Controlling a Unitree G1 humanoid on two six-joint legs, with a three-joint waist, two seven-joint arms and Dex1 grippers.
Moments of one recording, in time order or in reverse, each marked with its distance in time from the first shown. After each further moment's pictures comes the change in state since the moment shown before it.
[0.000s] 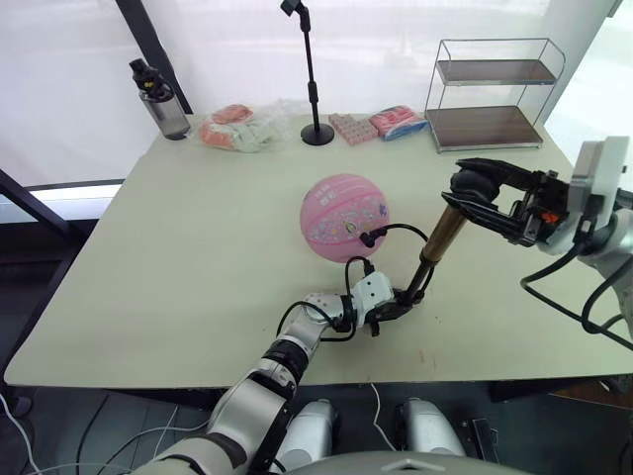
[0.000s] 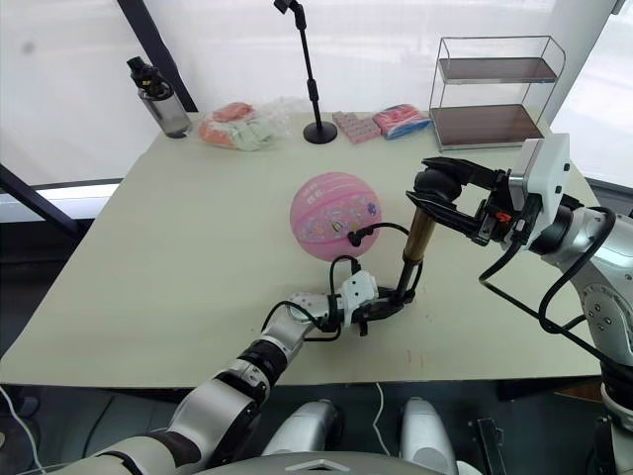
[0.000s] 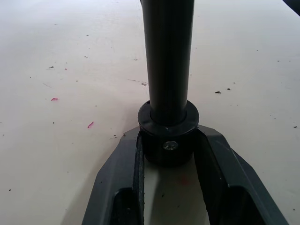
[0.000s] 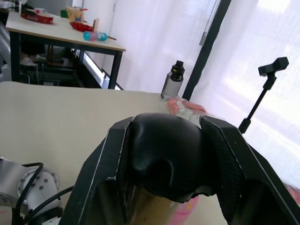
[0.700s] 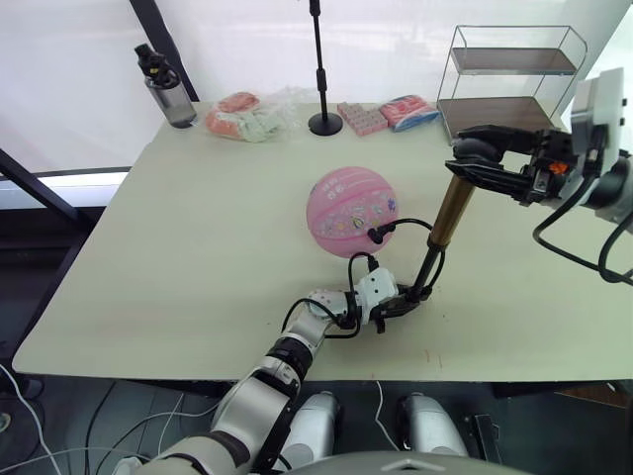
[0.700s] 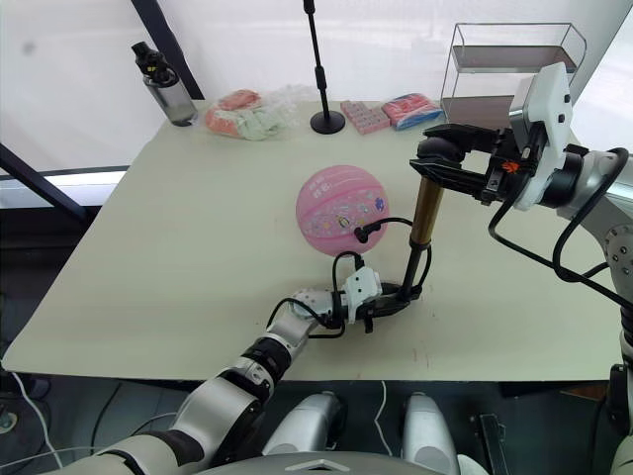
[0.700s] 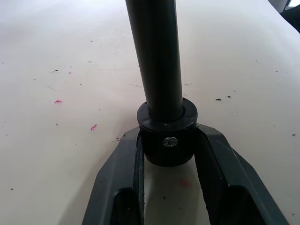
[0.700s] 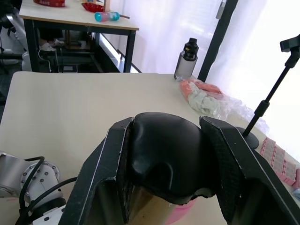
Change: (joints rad) left arm -0.011 -0.012 0.002 -0.013 -0.028 -0.008 -0.020; right arm -0.306 -0.116 -0.002 0.143 0.075 0.192 0.049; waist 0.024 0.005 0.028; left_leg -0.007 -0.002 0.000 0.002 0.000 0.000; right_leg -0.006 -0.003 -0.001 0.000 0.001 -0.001
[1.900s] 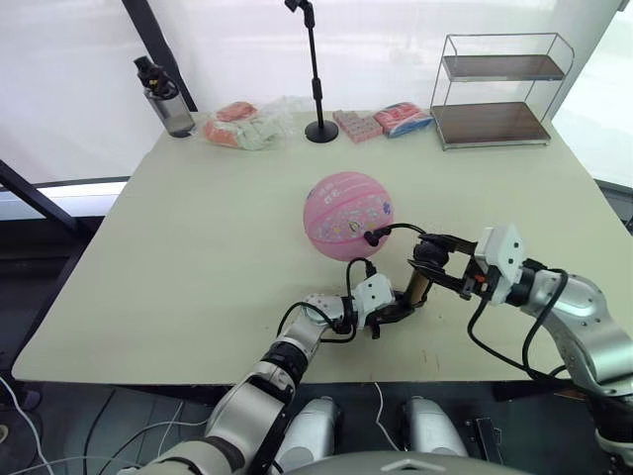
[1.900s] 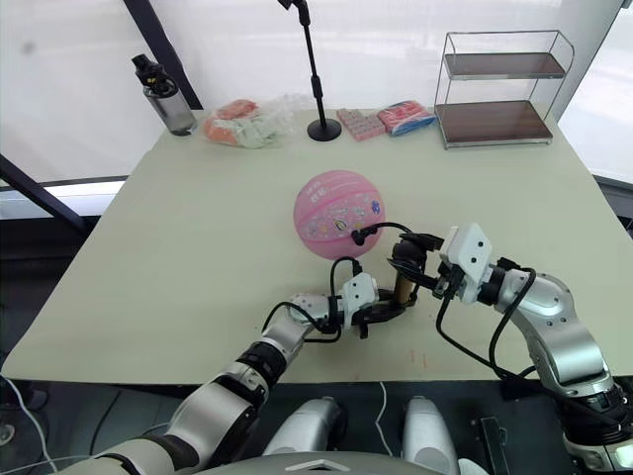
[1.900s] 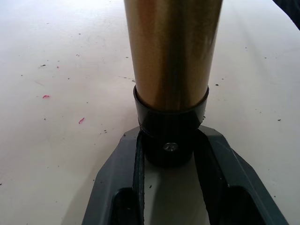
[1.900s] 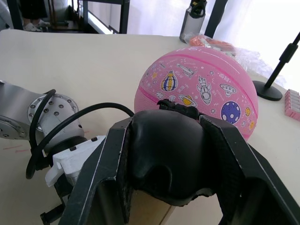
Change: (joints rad) left arm 0.020 0.014 -0.021 -0.032 0.012 0.020 -0.007; right arm 0.432 0.248 0.176 -0.023 -0.372 -0.343 -0.032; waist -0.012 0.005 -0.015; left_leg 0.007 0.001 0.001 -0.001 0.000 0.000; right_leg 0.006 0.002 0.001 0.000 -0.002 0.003
